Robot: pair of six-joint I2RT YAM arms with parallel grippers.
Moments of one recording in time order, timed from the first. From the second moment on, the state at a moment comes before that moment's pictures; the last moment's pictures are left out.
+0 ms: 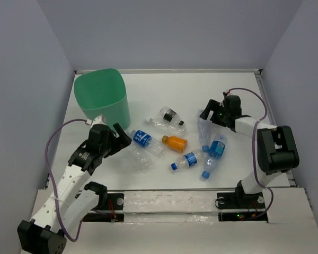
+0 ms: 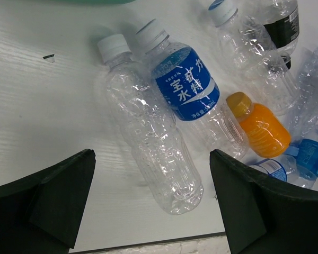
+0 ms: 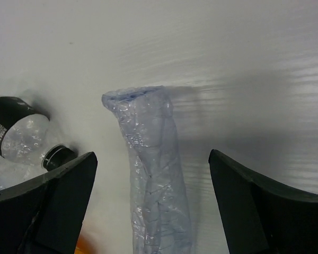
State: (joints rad) left arm -0.36 0.71 0.63 -0.63 -0.06 -0.77; right arm 0.11 1.62 0.85 0.07 -0.17 0.49
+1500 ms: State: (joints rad) left arm -0.44 1.00 0.43 -0.25 -0.12 -0.88; right arm 0.67 1.58 1.45 0.45 0.04 0.32
